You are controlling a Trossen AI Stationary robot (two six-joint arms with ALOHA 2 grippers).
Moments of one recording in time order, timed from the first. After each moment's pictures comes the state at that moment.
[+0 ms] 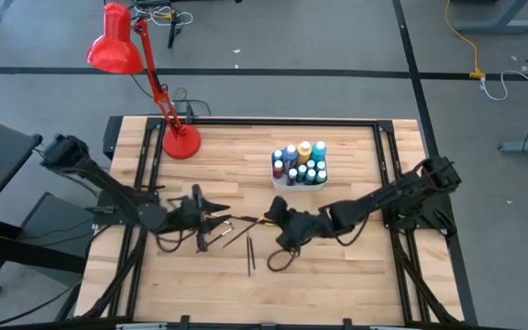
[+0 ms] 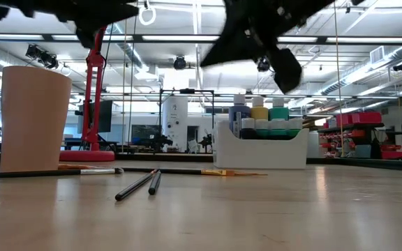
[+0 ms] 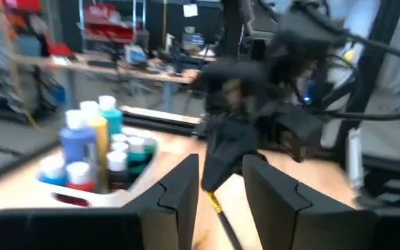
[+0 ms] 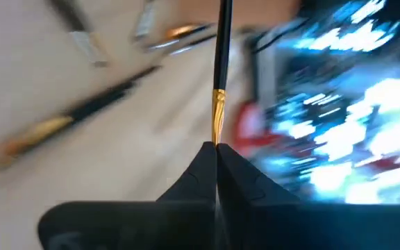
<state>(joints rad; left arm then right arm) -0.55 1.14 0.40 0.78 -0.78 -0.15 0.33 1.70 1.04 0.07 0.58 -1.20</state>
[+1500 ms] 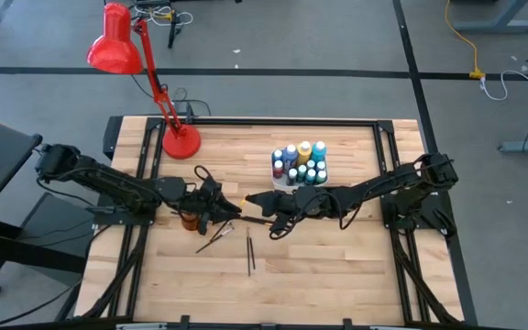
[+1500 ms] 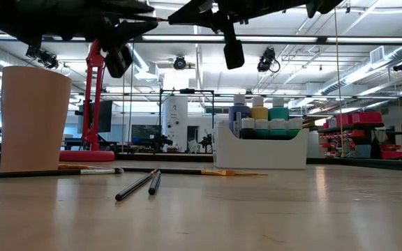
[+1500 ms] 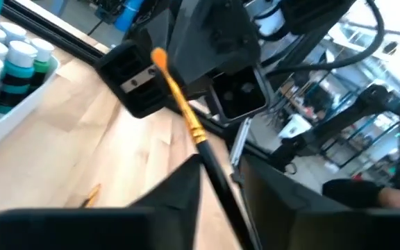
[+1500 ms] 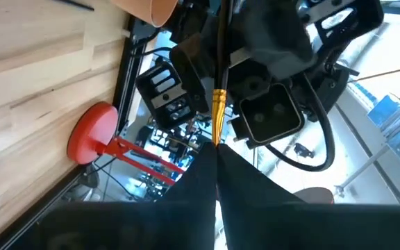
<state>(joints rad) -0.17 1.14 0.40 0.70 0.00 -0.62 0.18 1.70 1.05 0.51 0.37 -1.92</state>
